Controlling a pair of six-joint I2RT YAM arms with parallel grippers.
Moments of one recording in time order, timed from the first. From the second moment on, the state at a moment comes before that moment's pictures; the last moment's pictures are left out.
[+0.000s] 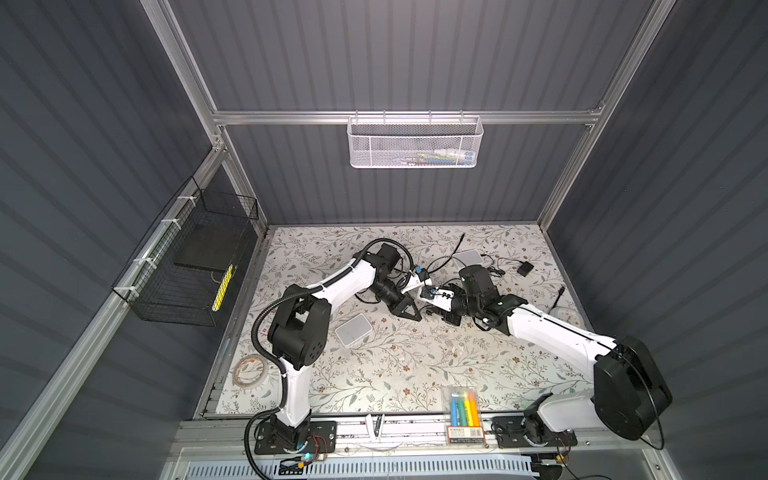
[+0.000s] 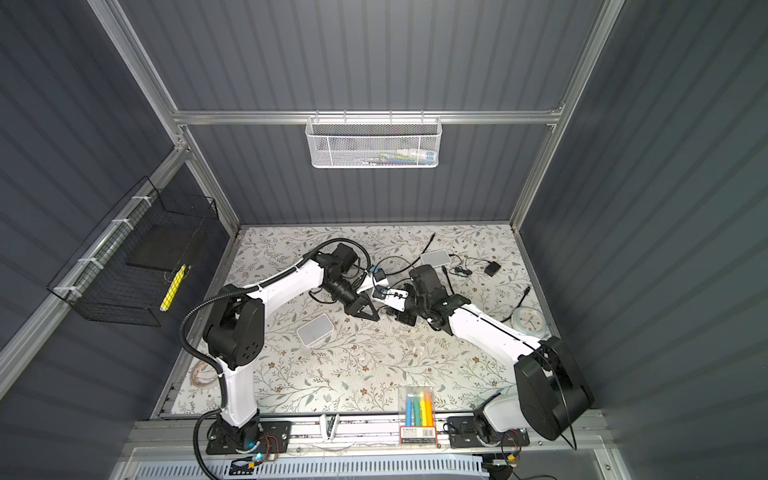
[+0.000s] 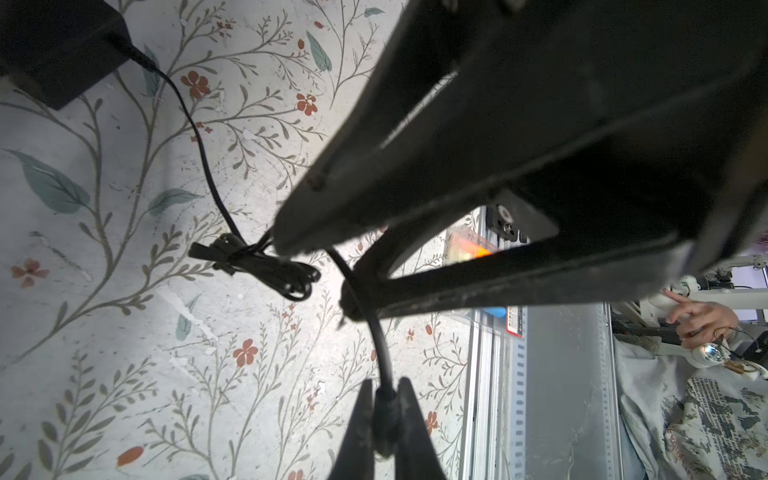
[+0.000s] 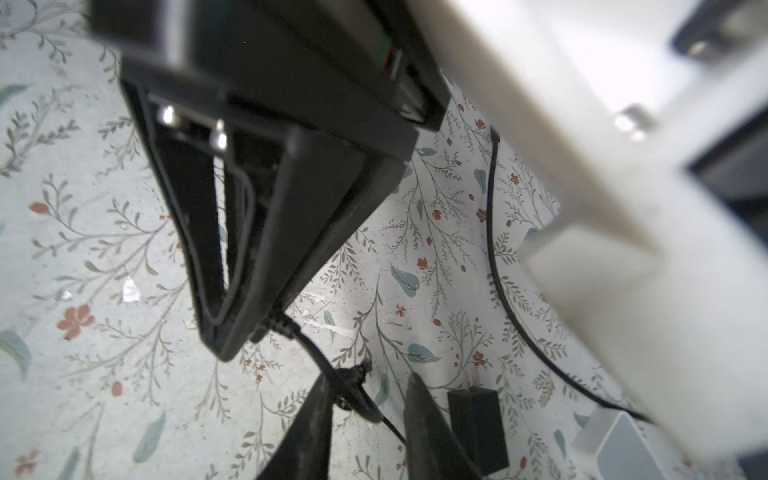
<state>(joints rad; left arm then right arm) -0.59 1.98 1.57 -1.01 0.89 0.50 0.56 1.40 0.87 -0.20 -0.34 -0.77</state>
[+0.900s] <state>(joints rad) -0.52 1.73 1.34 -0.78 0.83 0.37 0.59 1.43 0.92 -0.27 -0.22 -0.67</state>
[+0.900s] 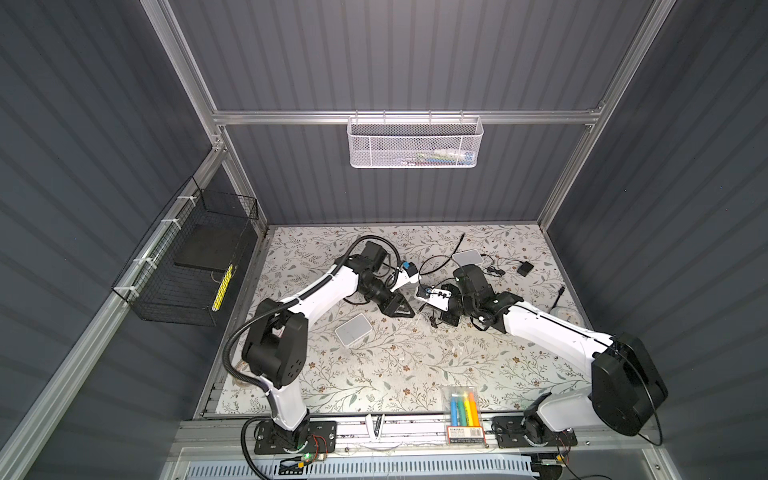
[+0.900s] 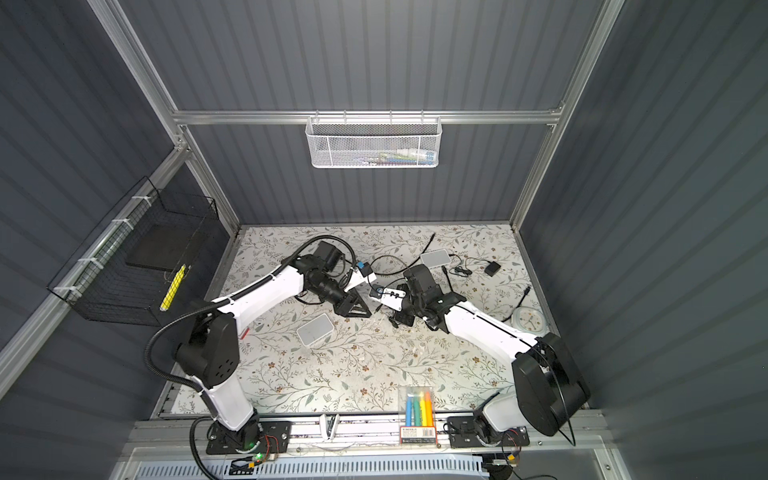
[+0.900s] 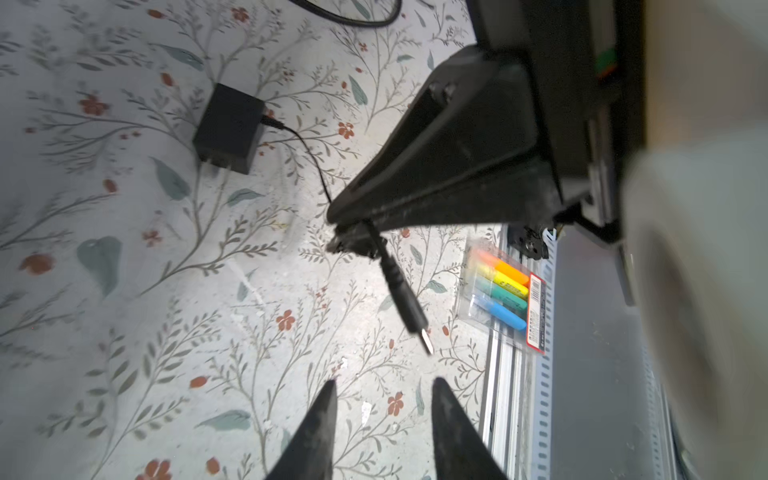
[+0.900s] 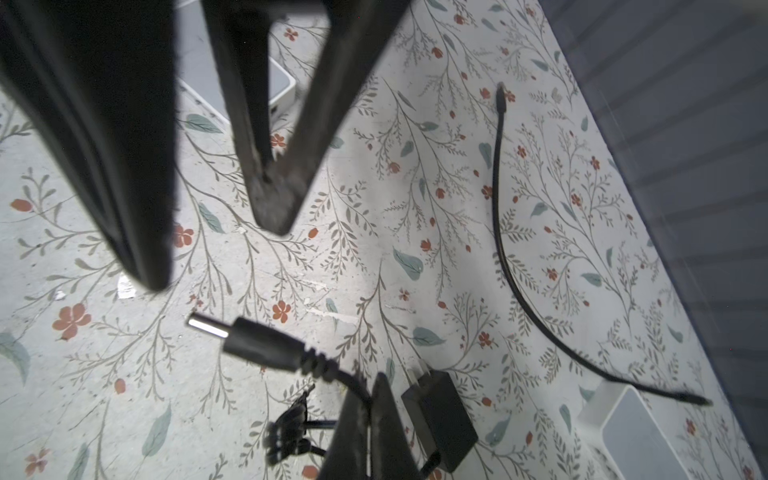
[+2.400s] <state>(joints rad) -0.52 1.66 0.89 0.31 0.84 -0.40 0.68 1.53 0.98 -0.22 0.08 -0.36</state>
